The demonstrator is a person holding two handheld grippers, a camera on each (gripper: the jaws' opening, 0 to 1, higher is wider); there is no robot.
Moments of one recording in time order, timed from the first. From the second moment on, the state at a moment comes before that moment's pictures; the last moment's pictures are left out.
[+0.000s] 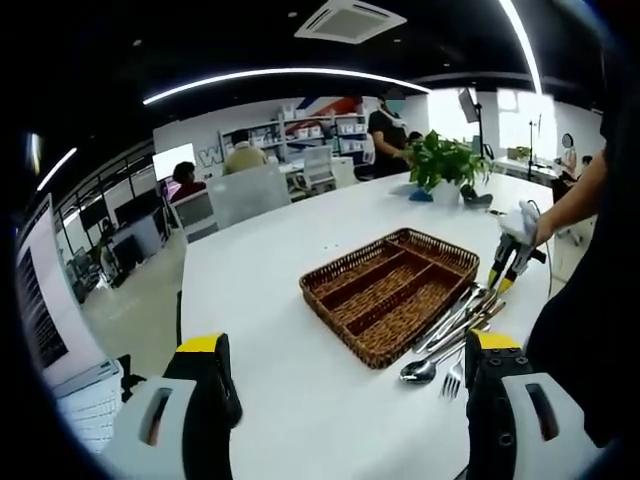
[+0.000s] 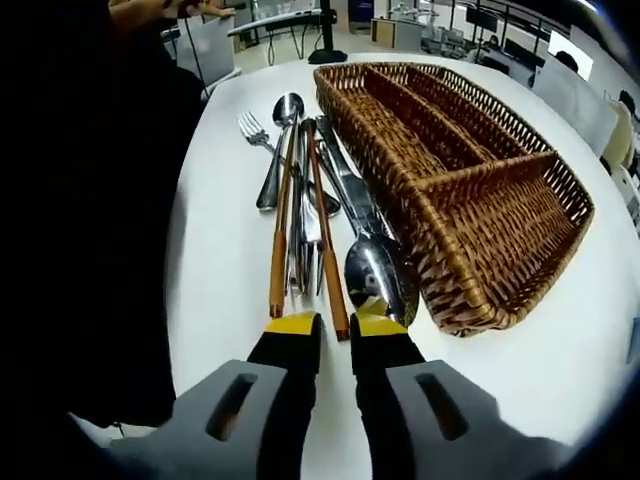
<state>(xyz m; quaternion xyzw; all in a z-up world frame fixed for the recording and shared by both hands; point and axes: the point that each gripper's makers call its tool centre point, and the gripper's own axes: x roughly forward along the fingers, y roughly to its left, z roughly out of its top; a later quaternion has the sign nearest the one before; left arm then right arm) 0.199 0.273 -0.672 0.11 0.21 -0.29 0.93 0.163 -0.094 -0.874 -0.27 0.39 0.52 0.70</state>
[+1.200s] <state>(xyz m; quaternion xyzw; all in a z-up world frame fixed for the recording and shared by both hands) 0.194 0.270 -0.672 0.11 0.20 -0.29 0.93 0.164 -0.081 -0.830 -0.34 0.36 0.54 0.68</state>
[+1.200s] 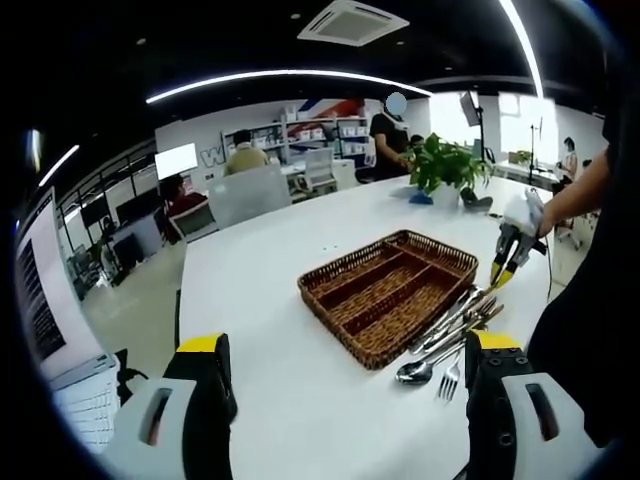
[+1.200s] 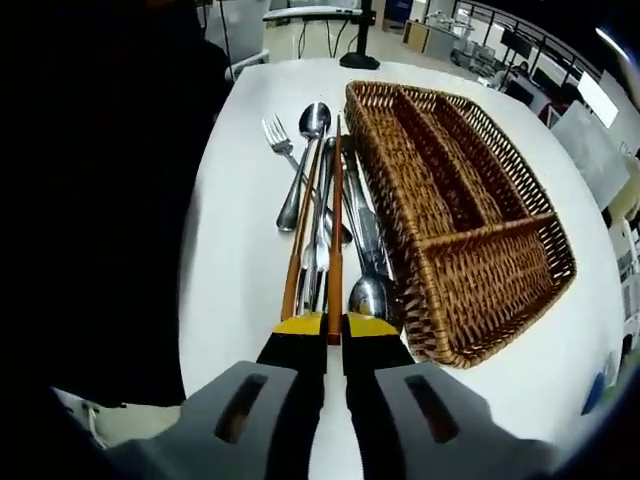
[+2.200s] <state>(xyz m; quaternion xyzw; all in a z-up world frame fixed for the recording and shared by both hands) 0.202 0.259 -0.668 0.10 0.18 -0.30 0.93 0.208 -0.121 -0.721 -0.08 0.40 0.23 0.88</state>
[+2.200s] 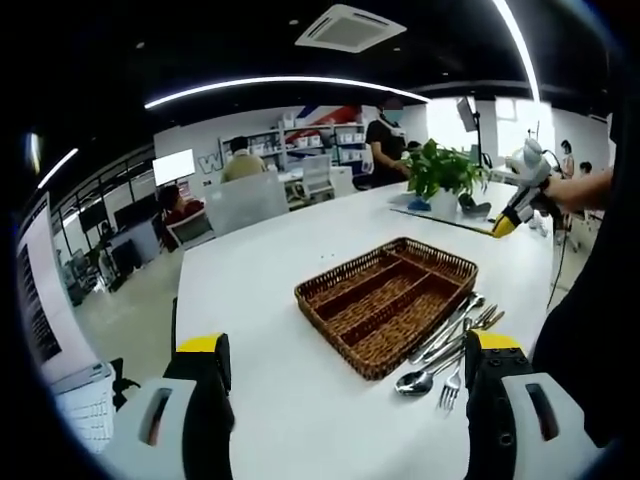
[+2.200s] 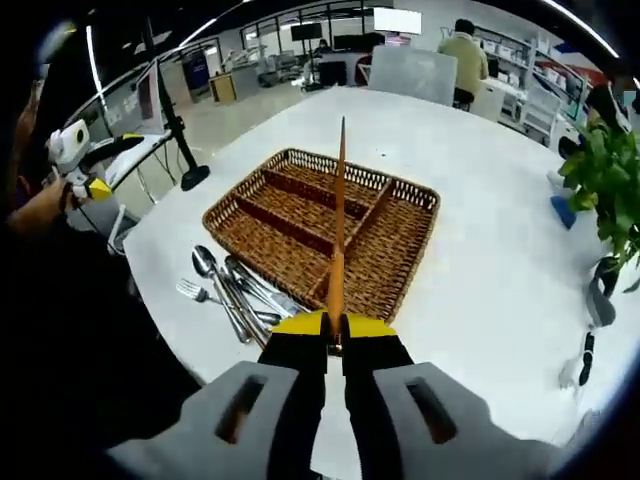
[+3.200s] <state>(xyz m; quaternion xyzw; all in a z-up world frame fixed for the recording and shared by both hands) 0.204 0.259 -0.665 0.11 0.18 -0.30 0.93 0.245 -0.150 -0.702 0.01 0.40 0.13 0.91</state>
